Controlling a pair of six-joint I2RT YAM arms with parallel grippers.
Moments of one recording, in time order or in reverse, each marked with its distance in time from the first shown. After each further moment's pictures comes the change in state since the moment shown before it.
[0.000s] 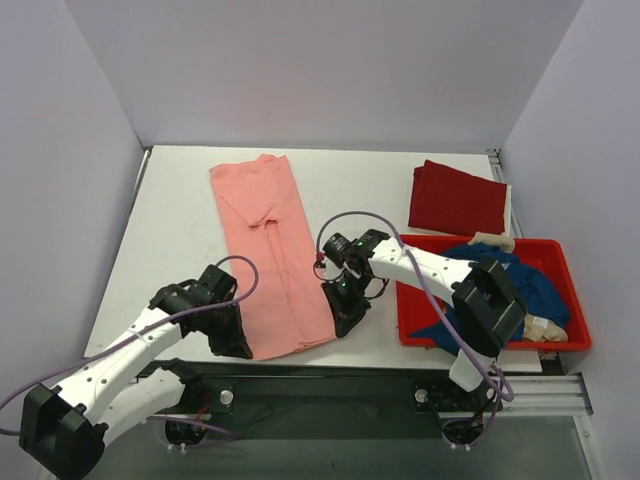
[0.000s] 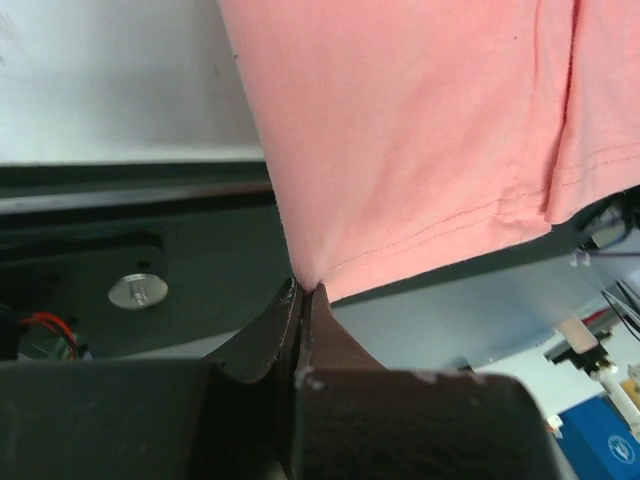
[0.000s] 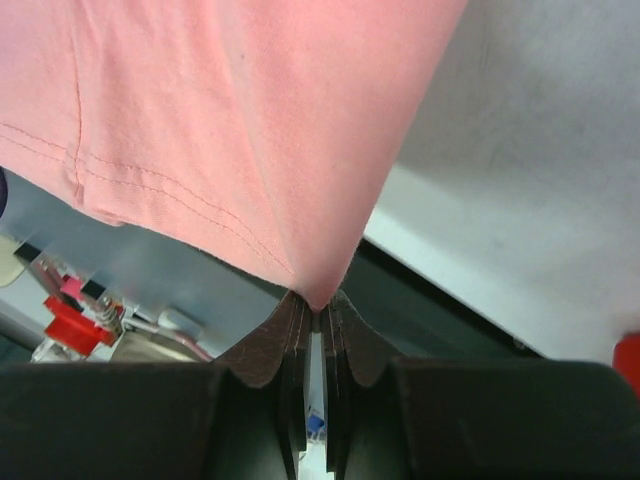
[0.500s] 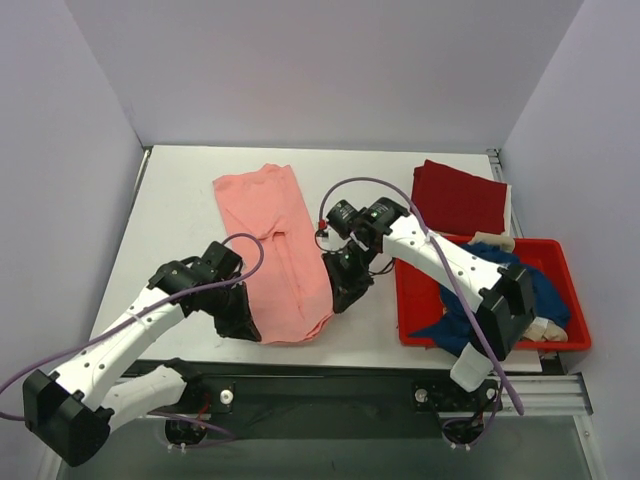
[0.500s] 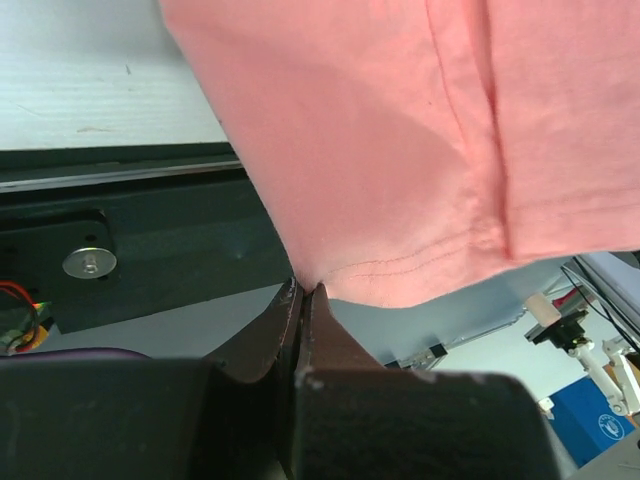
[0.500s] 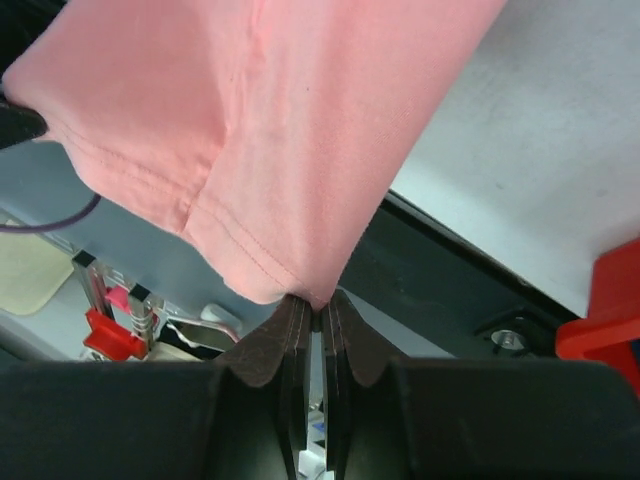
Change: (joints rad) left arm -0.032 0.076 0.240 -0.107 0.041 -0.032; right arm -0.023 -0.071 0.285 -0.271 0.016 0.031
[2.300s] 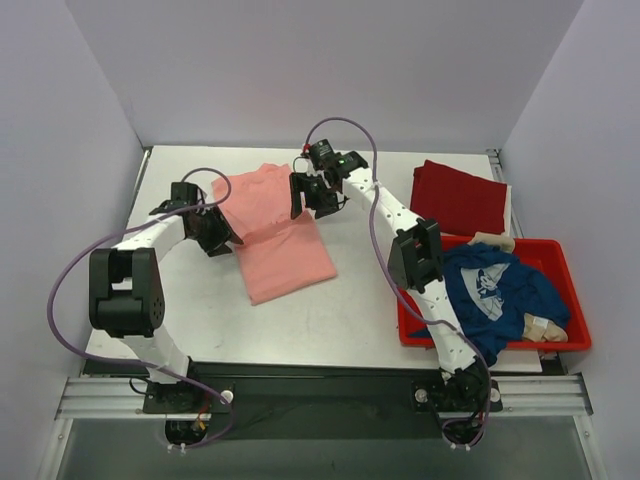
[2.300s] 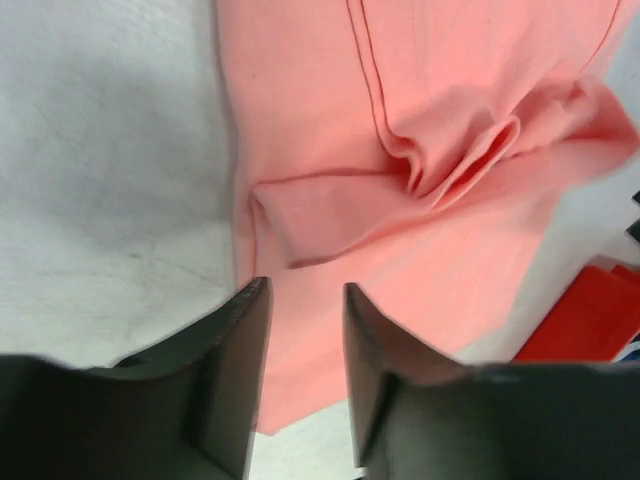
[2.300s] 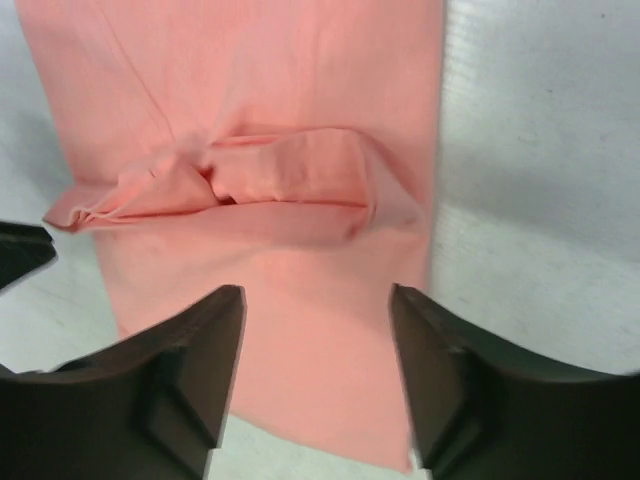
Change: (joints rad) left arm 0.569 0.723 0.242 0.661 0.014 0.266; right arm -0.219 0.828 0.952 0.245 0.203 -0.028
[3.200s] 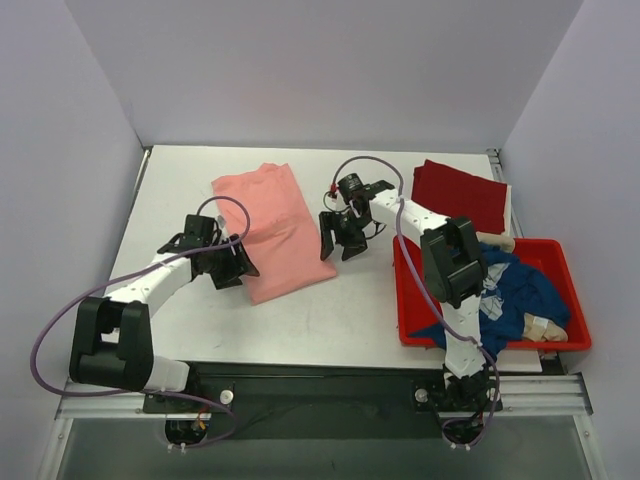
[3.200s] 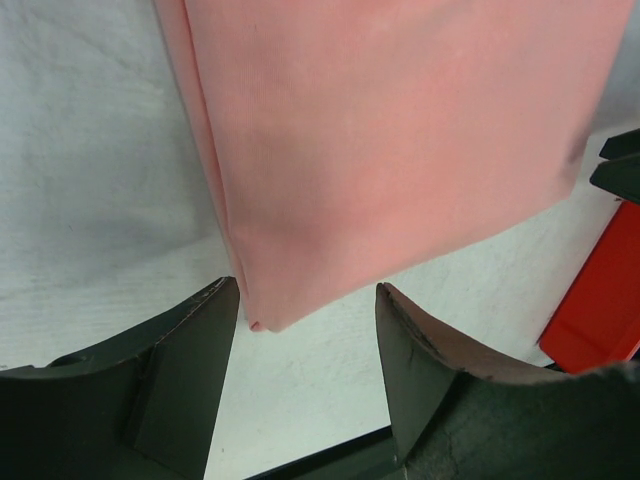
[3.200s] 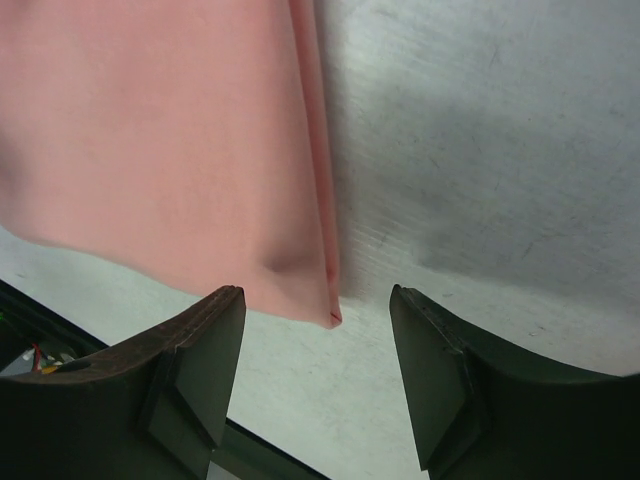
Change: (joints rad) left arm -0.130 -0.307 -0.321 0.064 -0.016 0.016; right arm -0.064 -0.374 -0.772 0.193 -0.133 -0.049
